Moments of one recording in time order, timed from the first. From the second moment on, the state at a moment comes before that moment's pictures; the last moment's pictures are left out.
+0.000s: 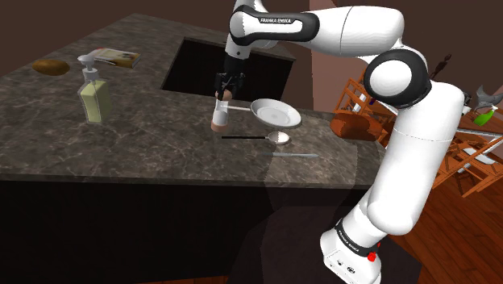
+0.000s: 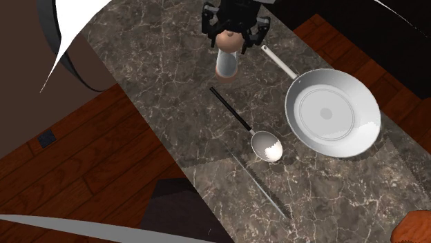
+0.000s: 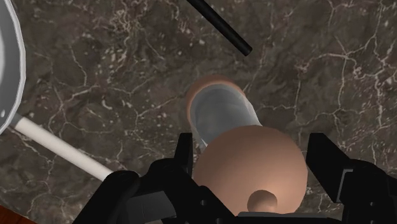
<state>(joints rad) 0.10 0.32 0.06 -1.52 0.10 1.81 -0.04</state>
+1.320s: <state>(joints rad) 0.10 0.34 0.06 -1.25 0.10 1.58 -0.01</state>
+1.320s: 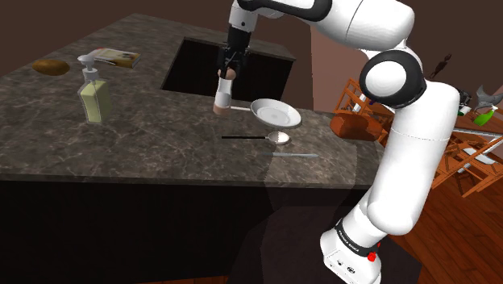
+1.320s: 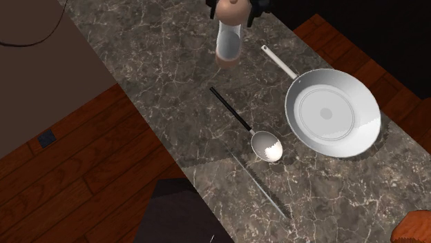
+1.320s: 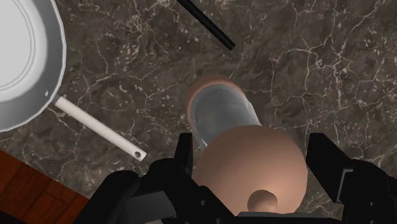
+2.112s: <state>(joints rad) 0.10 0.44 0.06 -0.93 0.09 1.36 0.01</state>
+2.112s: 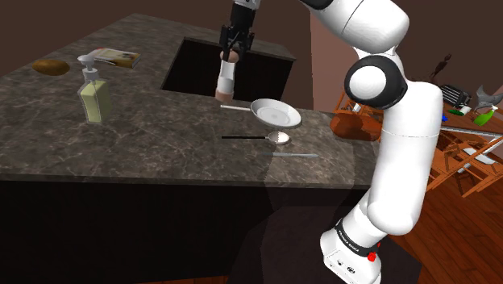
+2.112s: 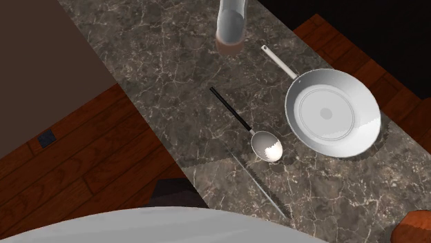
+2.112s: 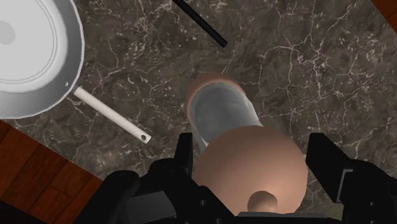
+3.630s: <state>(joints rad) -0.11 -0.06 -0.08 -1.47 0.10 1.36 -0.33</state>
